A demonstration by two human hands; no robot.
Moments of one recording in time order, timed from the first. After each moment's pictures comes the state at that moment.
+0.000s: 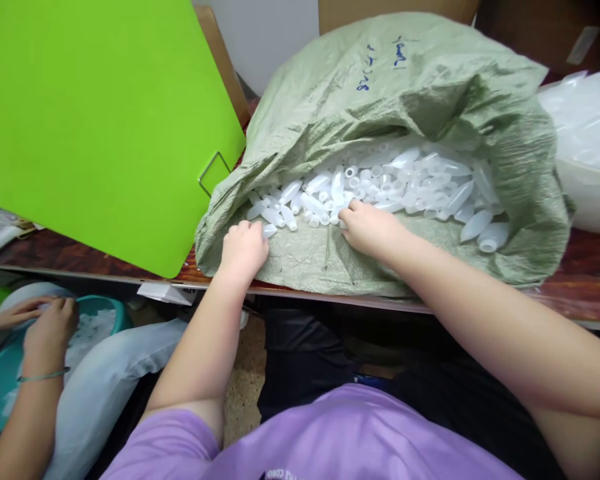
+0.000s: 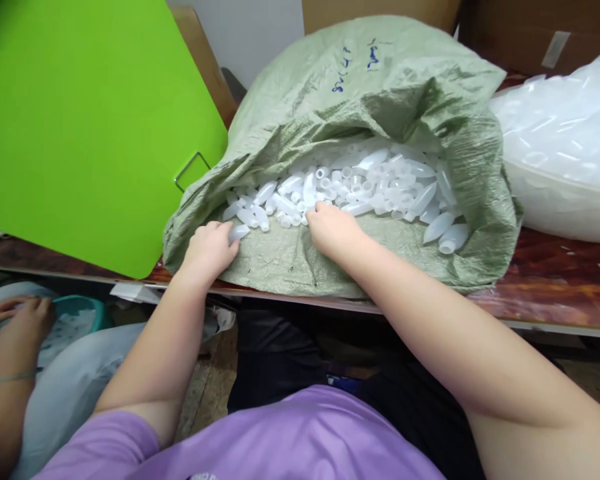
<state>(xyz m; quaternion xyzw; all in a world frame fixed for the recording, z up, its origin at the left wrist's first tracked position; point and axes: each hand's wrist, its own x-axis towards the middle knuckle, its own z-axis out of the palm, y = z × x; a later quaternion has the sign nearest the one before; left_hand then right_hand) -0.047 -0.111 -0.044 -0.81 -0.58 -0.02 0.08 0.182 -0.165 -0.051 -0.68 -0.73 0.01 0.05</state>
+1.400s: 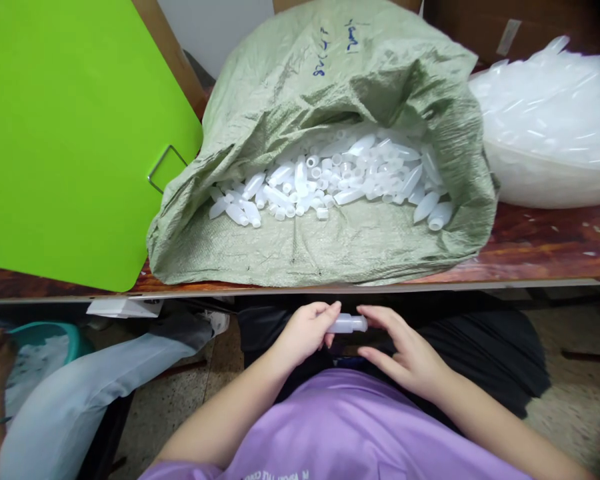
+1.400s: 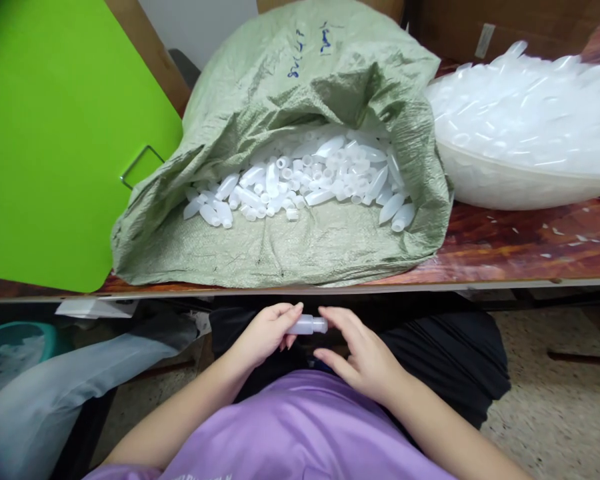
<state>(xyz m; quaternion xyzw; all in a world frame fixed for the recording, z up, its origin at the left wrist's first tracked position) 0.021 -0.265 -0.118 -0.60 -0.43 -0.05 -0.67 0.181 -0.375 -0.145 -0.63 -0.57 0.36 0.39</state>
